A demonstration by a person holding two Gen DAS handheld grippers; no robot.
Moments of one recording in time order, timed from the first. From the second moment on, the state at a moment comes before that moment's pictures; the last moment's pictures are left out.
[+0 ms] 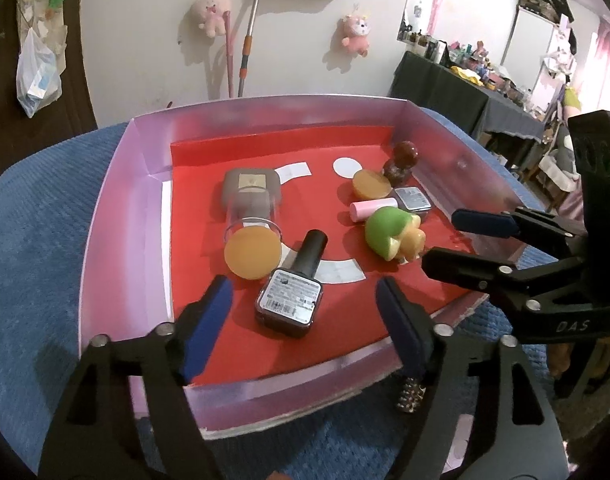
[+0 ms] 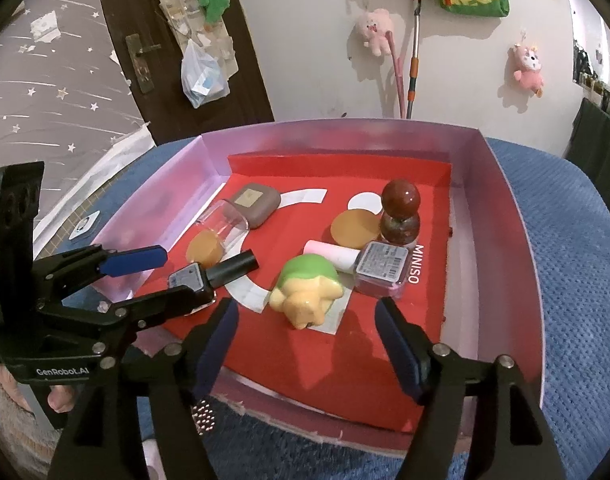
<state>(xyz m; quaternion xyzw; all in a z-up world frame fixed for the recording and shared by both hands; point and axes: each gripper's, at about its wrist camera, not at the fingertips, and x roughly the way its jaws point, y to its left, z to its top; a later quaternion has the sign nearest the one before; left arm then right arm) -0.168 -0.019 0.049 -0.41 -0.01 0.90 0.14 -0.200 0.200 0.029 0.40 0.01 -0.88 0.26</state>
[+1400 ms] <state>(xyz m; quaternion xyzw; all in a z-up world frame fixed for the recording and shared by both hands) -0.093 -0.019 0.058 -0.39 -0.01 0.91 0.13 -0.122 0.230 0.066 0.35 -0.03 -0.89 0.29</state>
